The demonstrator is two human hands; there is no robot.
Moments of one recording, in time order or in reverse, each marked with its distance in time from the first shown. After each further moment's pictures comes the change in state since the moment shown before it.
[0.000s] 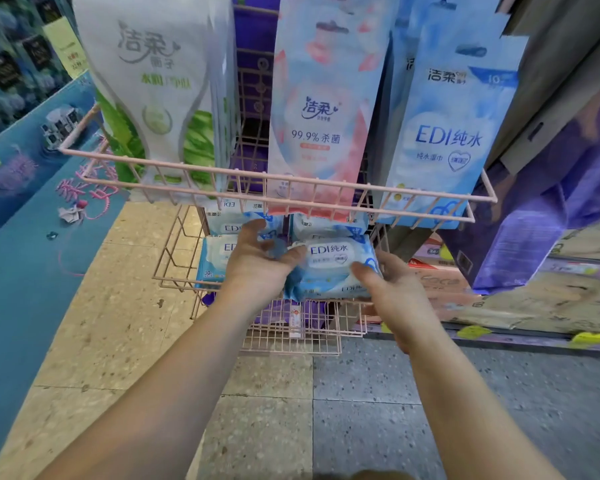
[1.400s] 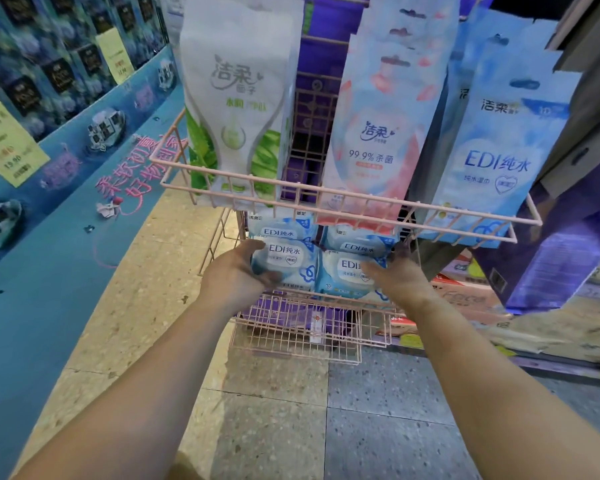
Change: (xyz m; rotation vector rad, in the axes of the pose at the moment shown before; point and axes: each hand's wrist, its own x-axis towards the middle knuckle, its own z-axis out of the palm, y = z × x) left_hand 0.037 -0.042 -0.081 0.767 0.101 0.118; right_hand 0.059 -0.006 0.028 -0.395 -0.035 -0.051
